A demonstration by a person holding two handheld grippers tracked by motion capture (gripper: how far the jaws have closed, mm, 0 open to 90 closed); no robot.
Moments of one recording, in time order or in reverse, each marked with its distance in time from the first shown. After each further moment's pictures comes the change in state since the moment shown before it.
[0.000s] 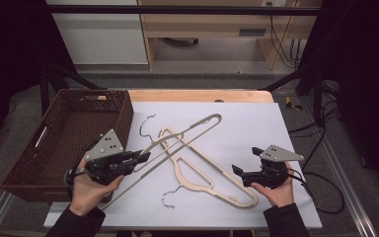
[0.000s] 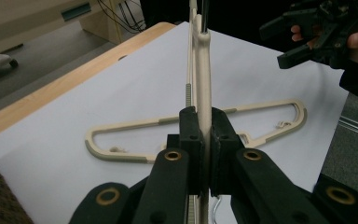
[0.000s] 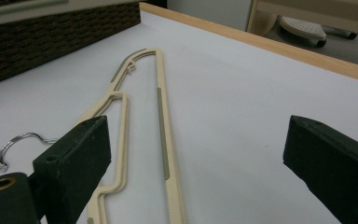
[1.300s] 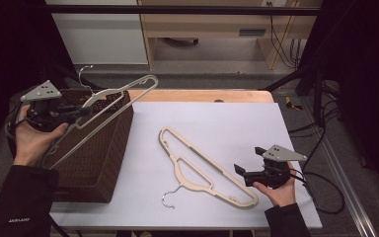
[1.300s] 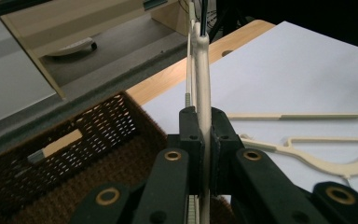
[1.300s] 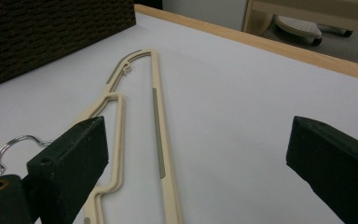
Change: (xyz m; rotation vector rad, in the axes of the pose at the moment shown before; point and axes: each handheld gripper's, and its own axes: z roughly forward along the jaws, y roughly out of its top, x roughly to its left) left arm 0.157 -0.005 -0.063 0.047 0.224 -0.081; right arm -0.004 -0.001 -0.003 -0.006 -0.016 0.019
